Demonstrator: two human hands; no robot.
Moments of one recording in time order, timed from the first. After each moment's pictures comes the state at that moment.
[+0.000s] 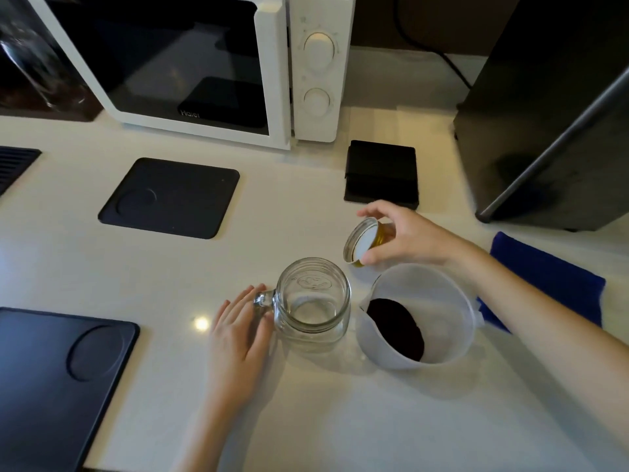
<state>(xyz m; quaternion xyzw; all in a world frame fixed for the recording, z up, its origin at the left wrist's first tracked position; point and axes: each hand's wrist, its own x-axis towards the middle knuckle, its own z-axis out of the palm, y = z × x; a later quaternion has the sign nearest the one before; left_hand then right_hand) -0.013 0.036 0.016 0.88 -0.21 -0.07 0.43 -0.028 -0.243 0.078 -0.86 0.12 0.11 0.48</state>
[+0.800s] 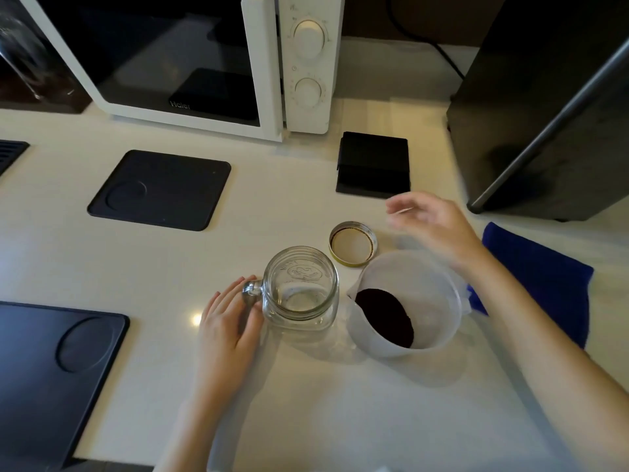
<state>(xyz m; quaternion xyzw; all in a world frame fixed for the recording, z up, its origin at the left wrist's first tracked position) -0.011 0.036 0.012 0.88 -0.23 -0.04 0.40 -0.067 -0.250 0.080 -0.83 0.18 -0.10 0.52</state>
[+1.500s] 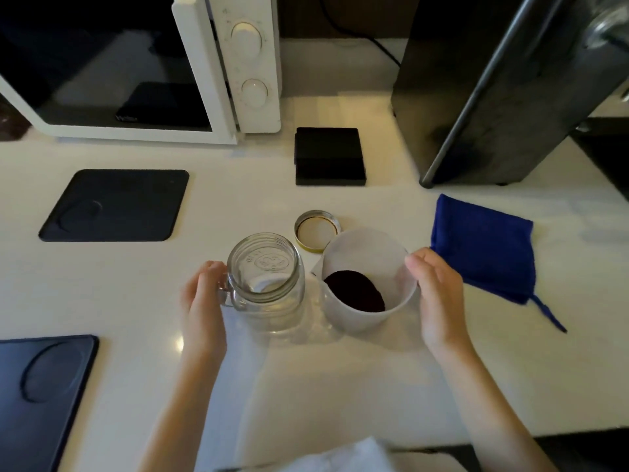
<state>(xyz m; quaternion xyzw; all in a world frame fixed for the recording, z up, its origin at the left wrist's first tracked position) 0.001 0.006 0.033 0.69 -0.05 -0.11 0.72 -0.161 -0.178 0.052 -0.66 0.36 -0.31 0.58</state>
